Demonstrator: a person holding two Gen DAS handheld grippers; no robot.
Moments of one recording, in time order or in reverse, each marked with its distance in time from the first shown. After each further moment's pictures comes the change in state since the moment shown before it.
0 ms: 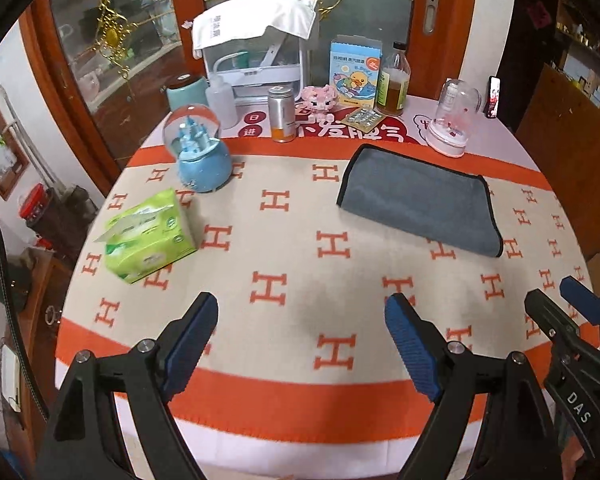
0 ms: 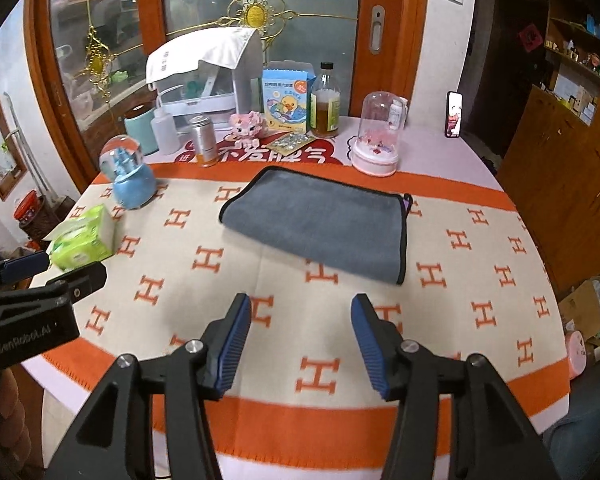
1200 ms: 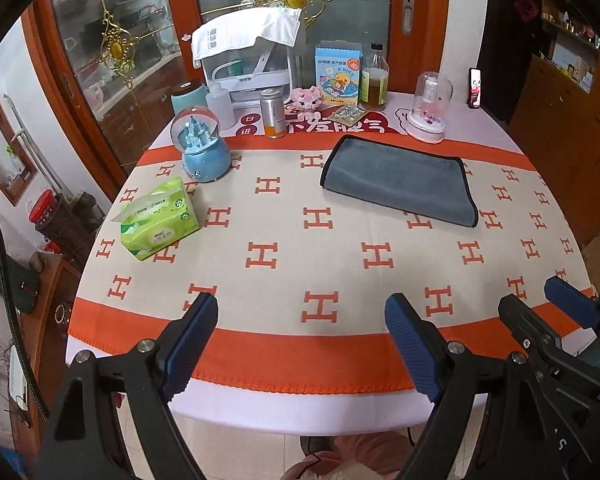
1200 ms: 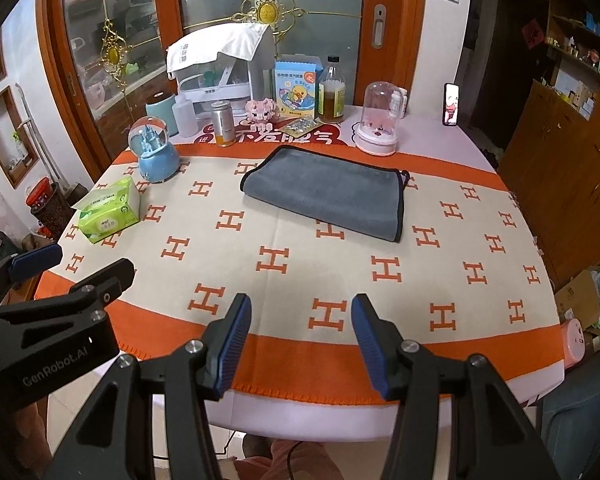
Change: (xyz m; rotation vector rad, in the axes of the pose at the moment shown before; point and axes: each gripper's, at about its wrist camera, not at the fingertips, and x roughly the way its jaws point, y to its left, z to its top) left arm -0.053 -0.025 -0.044 0.030 -0.019 0.002; right arm -0.051 0.009 -0.041 -0.010 0.020 0.008
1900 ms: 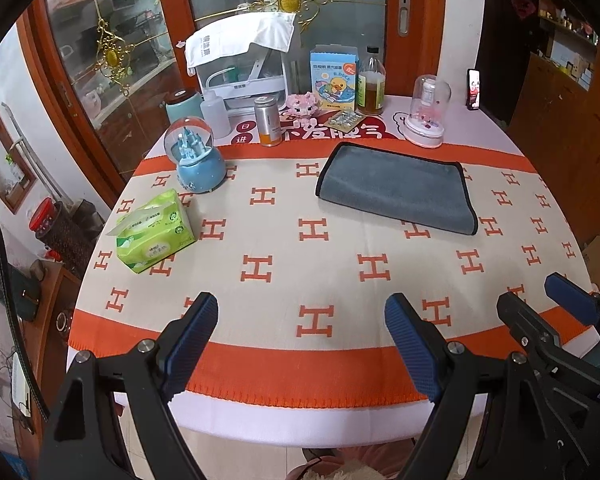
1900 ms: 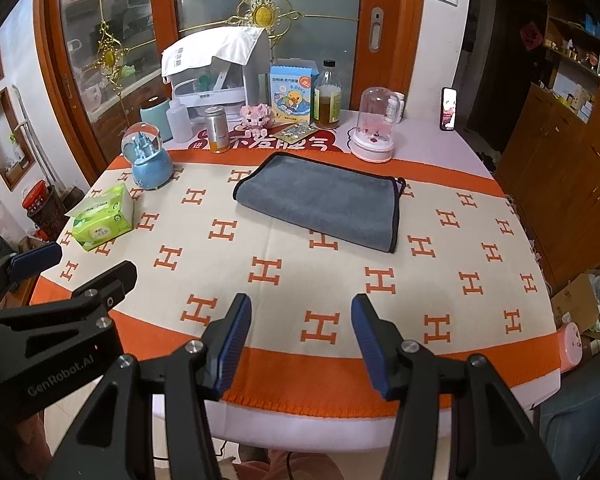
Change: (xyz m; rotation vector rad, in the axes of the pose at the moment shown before) left arm 0.004 -0.011 0.015 0.012 -0.013 0.008; right arm 0.007 -0.007 0.012 0.000 -0.004 -0.014
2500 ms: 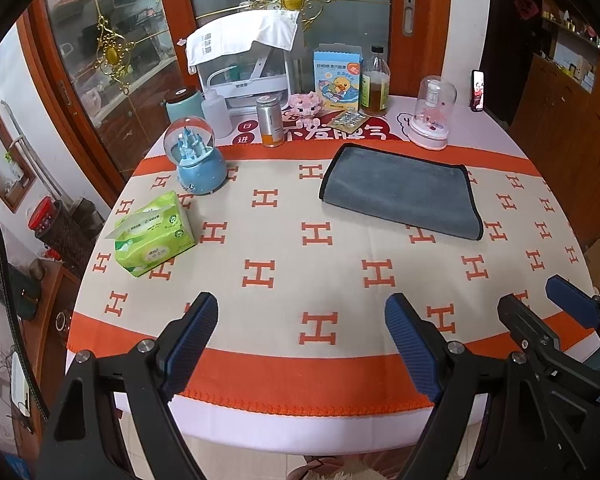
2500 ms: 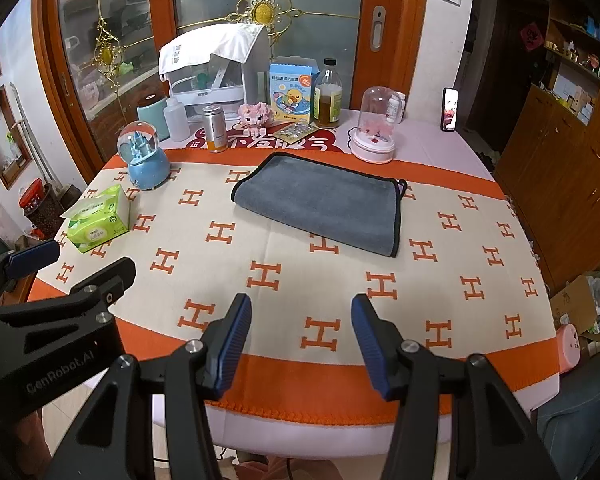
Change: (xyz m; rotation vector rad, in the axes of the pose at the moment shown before) left arm 0.007 0.003 0.010 -0.009 0.008 0.002; right arm 0.005 0.002 0.005 -0.001 0.002 -0.005
